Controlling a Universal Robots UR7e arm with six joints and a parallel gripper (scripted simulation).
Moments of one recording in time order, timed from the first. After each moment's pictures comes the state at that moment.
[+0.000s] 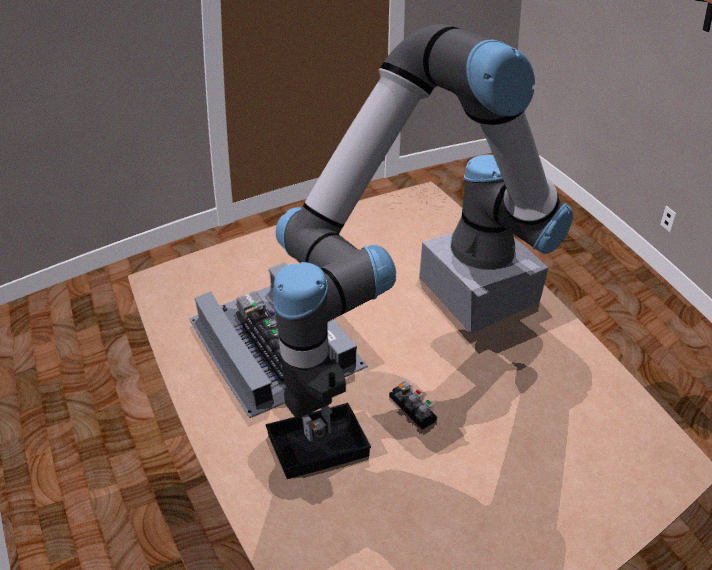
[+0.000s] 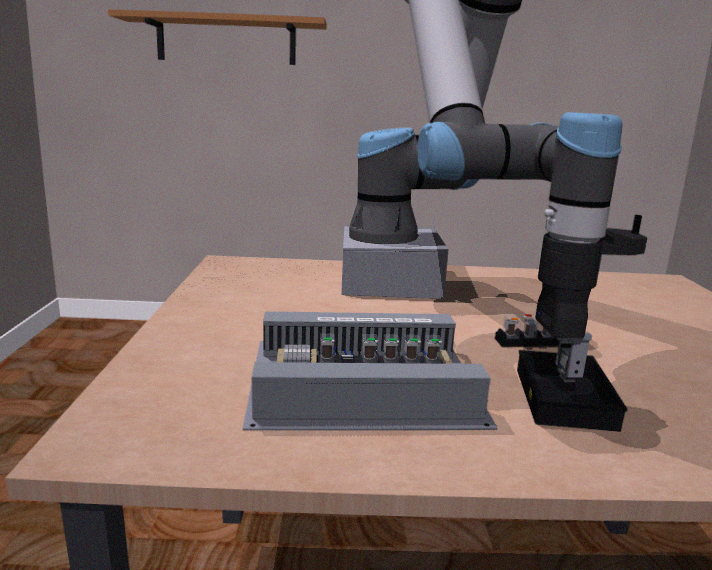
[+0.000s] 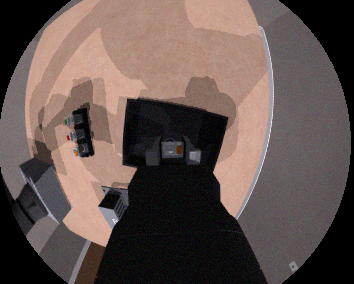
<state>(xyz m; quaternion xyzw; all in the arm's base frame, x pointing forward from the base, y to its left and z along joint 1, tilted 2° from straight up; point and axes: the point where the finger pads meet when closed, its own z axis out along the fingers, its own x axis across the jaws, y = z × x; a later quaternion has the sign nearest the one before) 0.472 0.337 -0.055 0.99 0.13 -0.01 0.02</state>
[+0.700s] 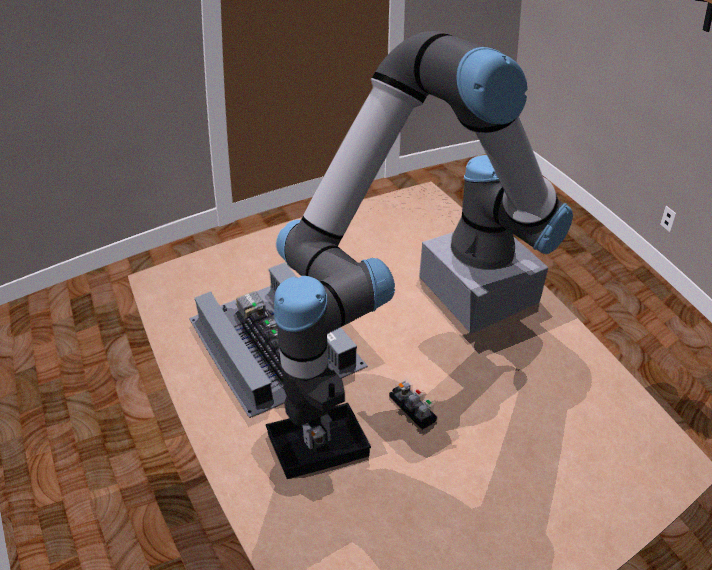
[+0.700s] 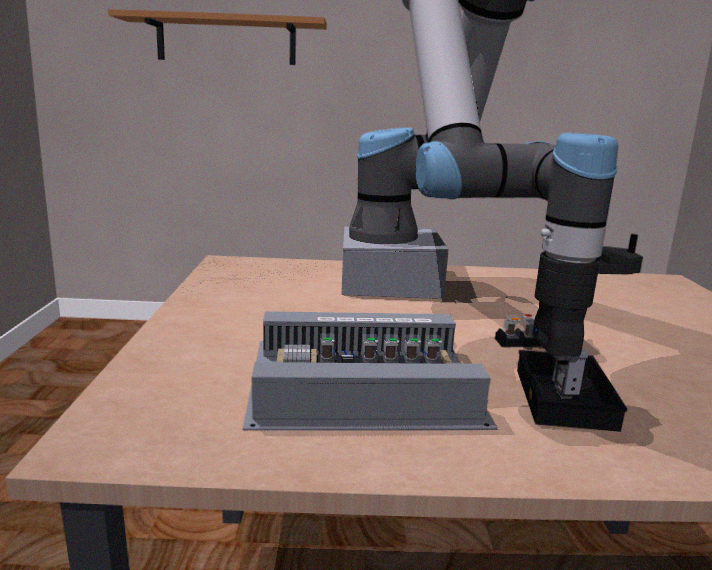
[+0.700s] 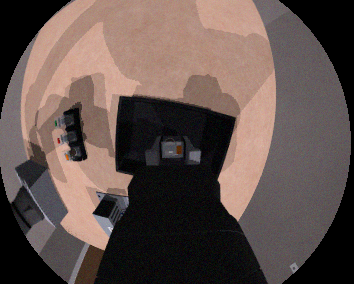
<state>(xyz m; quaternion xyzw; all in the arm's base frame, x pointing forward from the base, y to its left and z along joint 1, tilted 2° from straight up) 0.473 0.336 -0.081 0.99 0.13 0.00 0.02</state>
